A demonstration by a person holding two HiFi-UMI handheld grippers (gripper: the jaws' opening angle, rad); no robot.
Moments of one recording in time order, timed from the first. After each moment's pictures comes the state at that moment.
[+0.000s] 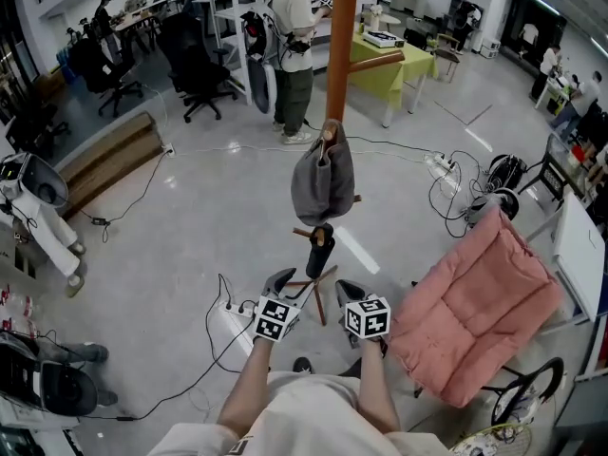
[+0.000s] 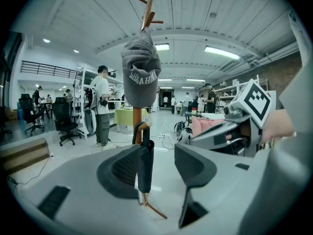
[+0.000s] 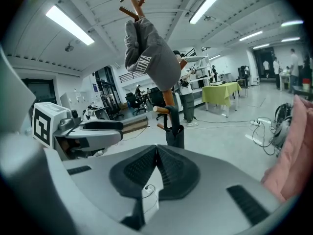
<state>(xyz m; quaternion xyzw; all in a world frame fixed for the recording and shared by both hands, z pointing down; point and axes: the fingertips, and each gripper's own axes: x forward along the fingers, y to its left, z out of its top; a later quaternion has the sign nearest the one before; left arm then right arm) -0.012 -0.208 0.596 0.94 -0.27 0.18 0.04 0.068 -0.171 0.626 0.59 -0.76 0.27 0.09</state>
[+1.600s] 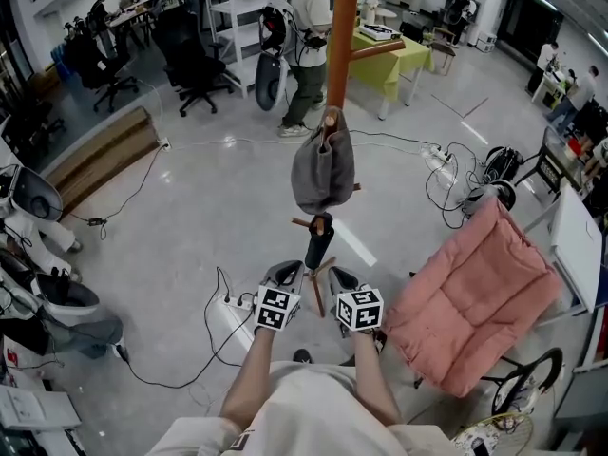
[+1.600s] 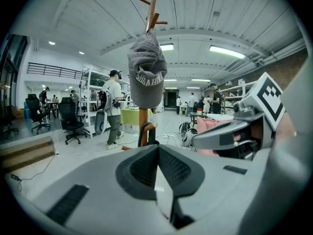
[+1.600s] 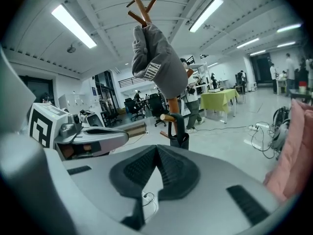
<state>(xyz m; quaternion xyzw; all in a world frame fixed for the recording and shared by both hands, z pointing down) -0.020 -0.216 0.592 0.94 -0.30 0.18 0.04 0.051 -0.178 0.605 0.61 -0.75 0.24 0.07</state>
